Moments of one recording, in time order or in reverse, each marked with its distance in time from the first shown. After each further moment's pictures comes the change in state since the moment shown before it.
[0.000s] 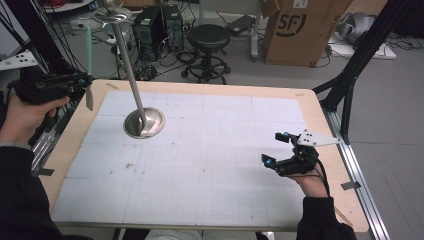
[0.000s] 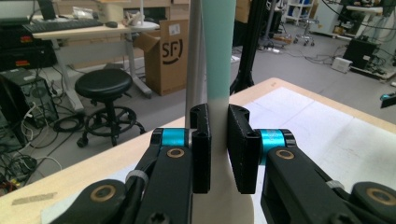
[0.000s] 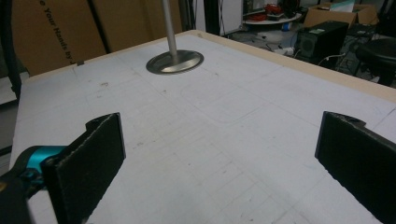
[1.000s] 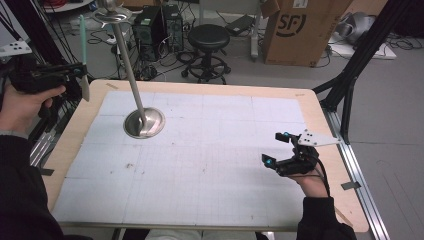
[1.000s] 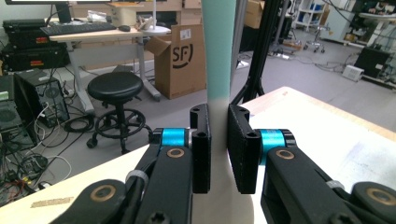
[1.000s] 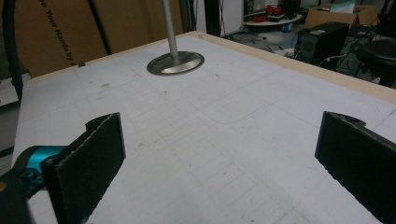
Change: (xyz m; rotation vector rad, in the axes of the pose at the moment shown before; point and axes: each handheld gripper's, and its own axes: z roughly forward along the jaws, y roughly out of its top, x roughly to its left) left arm 0.014 0.014 0.004 0.002 0.030 -0.014; right arm 0.000 0.000 -0.001 -0.004 0.004 0.001
